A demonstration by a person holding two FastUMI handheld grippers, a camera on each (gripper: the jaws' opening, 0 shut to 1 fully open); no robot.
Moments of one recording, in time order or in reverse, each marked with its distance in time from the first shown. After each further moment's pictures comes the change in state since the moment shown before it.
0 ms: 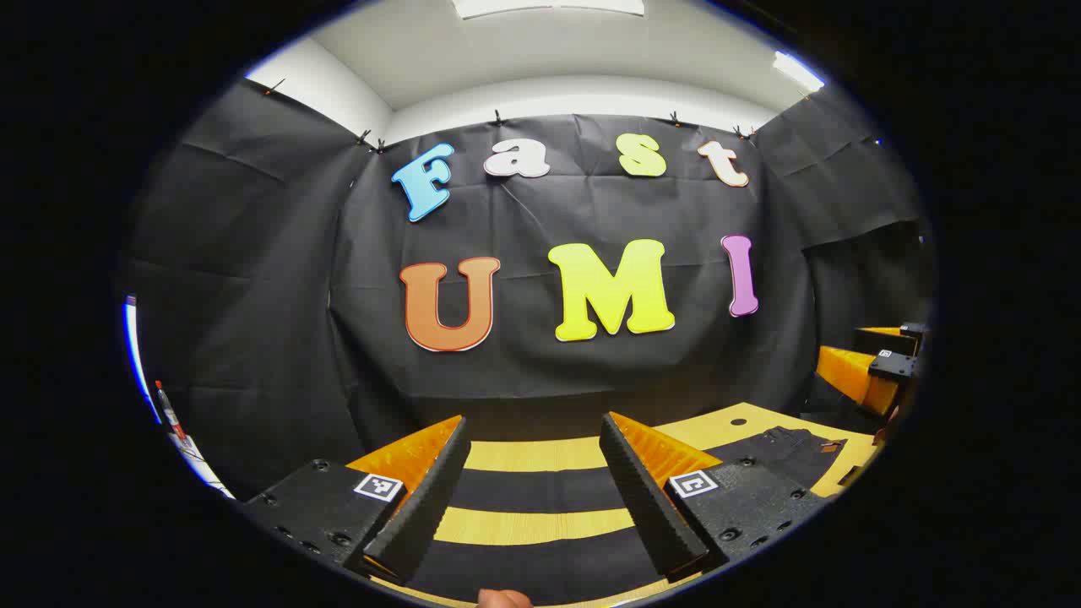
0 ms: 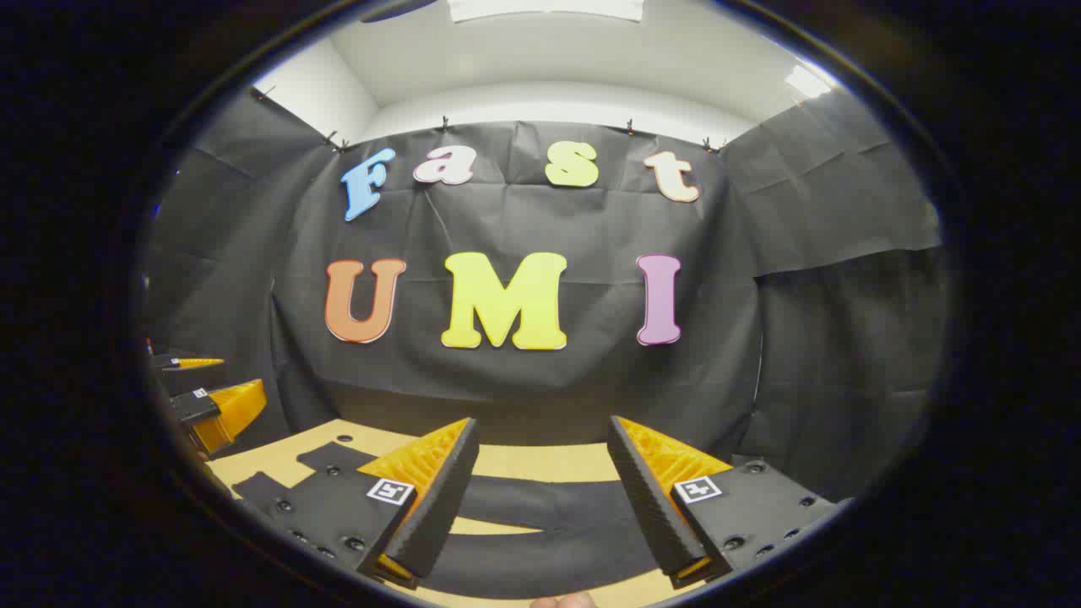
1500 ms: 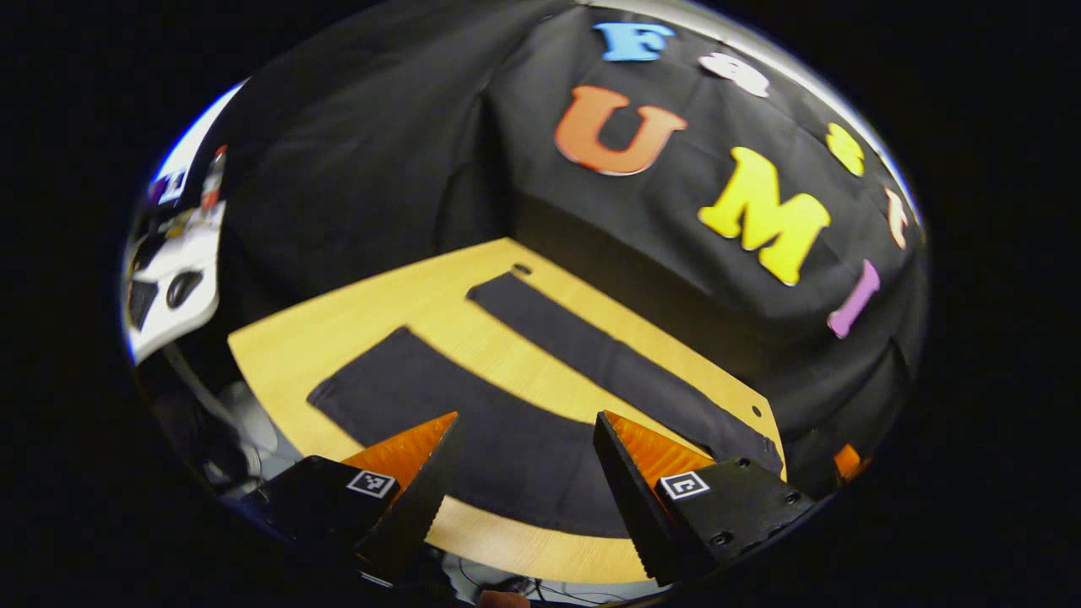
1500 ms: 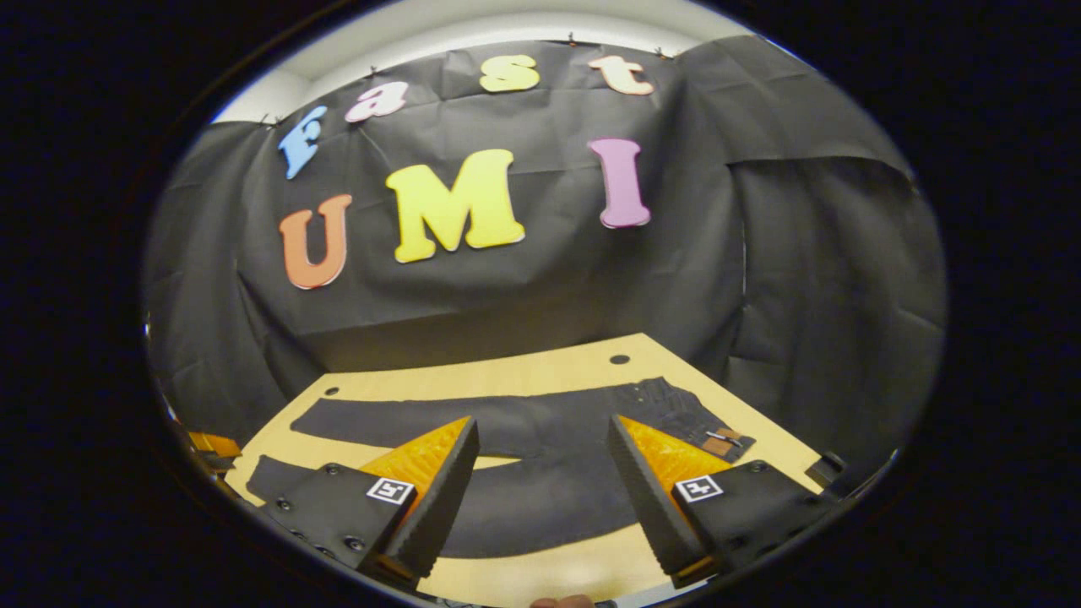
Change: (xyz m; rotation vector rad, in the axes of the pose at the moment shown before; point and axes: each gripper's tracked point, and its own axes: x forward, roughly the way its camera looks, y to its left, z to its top) left arm -0.054 0.067 -0.212 -0.675 0.671 0.356; right arm 0.016 -0.088 -0.112 0.161 0.373 -0.104
